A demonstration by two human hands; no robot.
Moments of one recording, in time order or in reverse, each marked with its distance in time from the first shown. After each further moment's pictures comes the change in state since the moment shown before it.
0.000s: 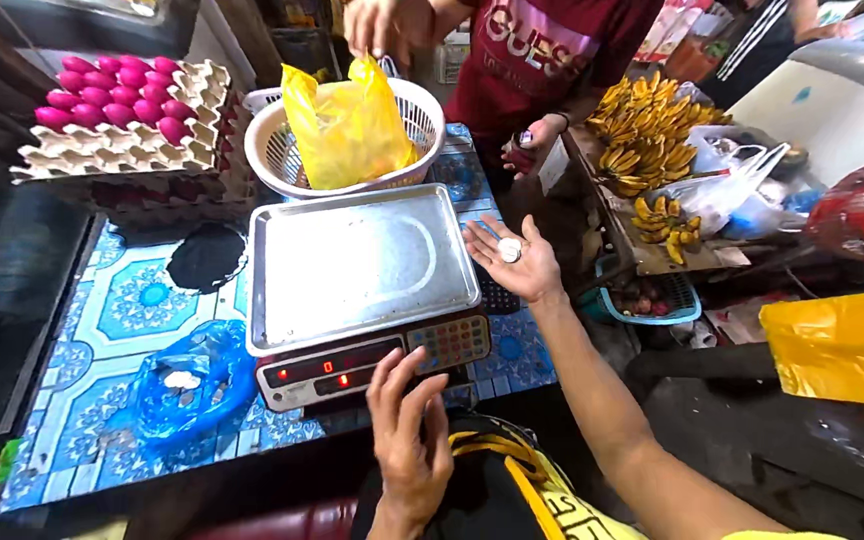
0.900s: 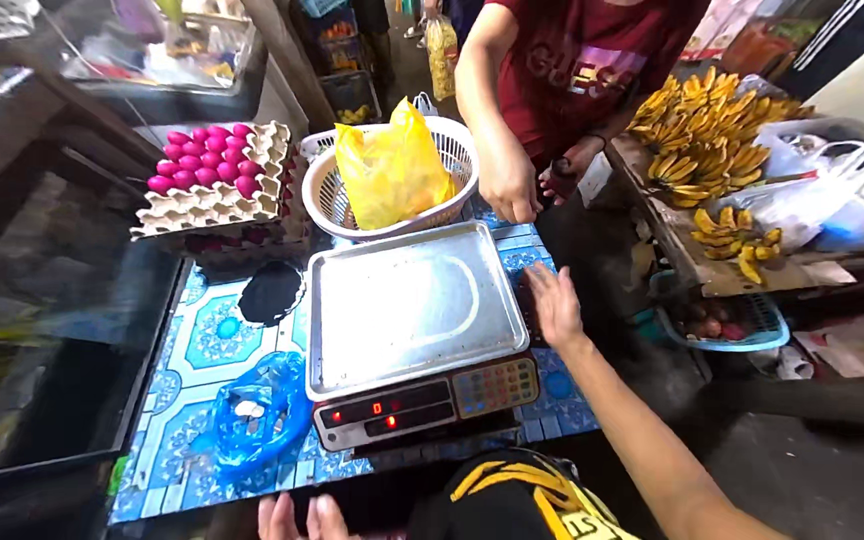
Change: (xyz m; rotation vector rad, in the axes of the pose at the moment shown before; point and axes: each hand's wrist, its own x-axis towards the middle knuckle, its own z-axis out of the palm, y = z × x) left_hand -0.028 -0.040 -0.077 0.106 0.599 -0.640; right_hand 0.029 0.035 -0.038 -0.629 0.233 -0.389
